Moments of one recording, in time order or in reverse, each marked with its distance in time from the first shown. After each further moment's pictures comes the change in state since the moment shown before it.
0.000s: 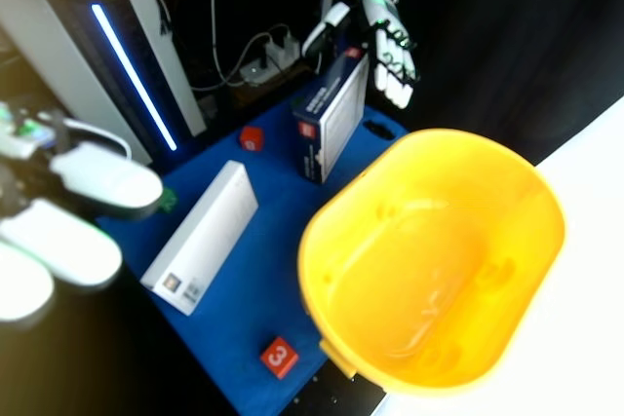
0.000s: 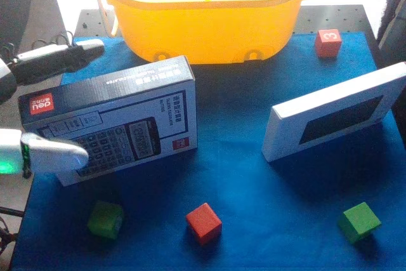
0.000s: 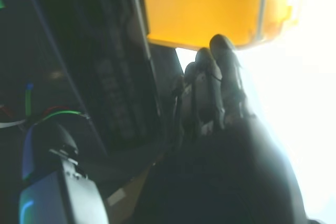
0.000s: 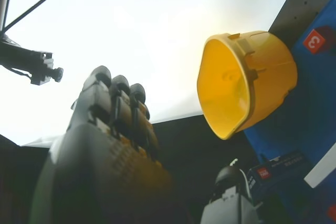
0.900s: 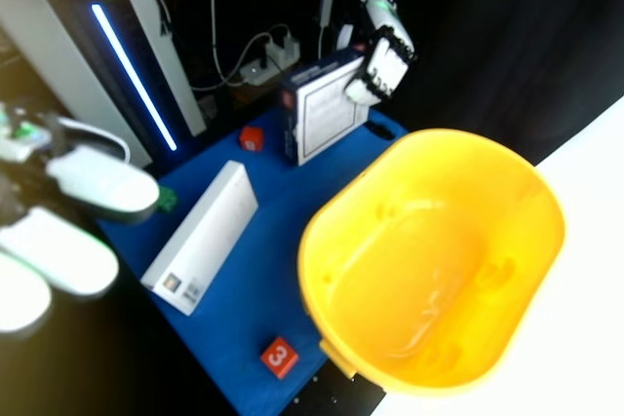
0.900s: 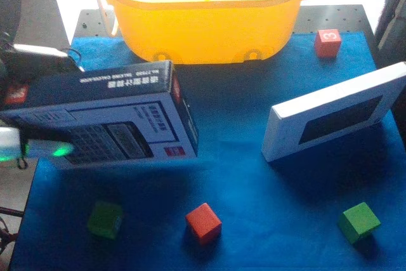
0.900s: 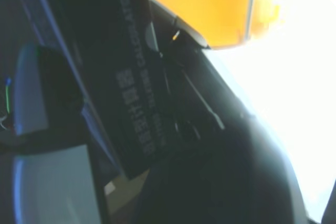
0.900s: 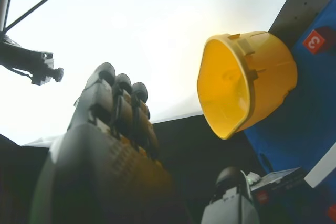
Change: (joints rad) left arm 0.008 -0.010 0.016 -0.078 -0.082 0.002; right arm 0.000 0.001 0.000 0.000 0.000 0.000
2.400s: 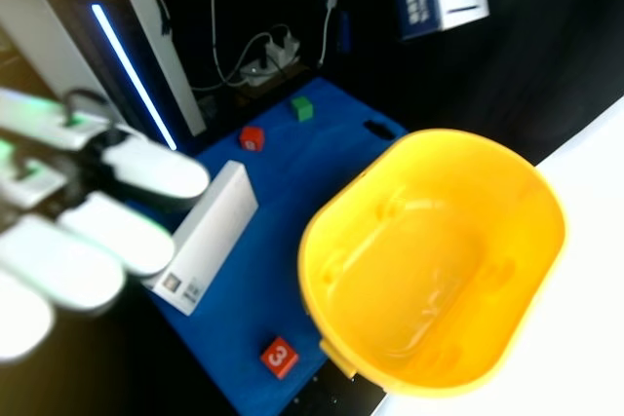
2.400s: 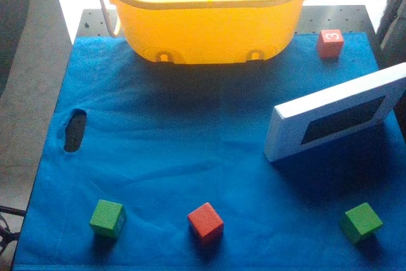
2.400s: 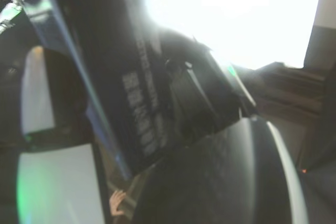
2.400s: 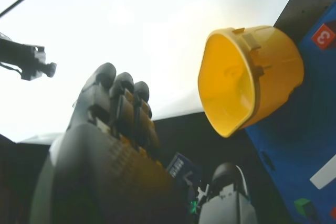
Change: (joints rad) left arm -0.418 0.078 0.150 -0.122 -0.106 0.064; right arm -0.005 -0.055 0.026 0.000 0.002 0.000
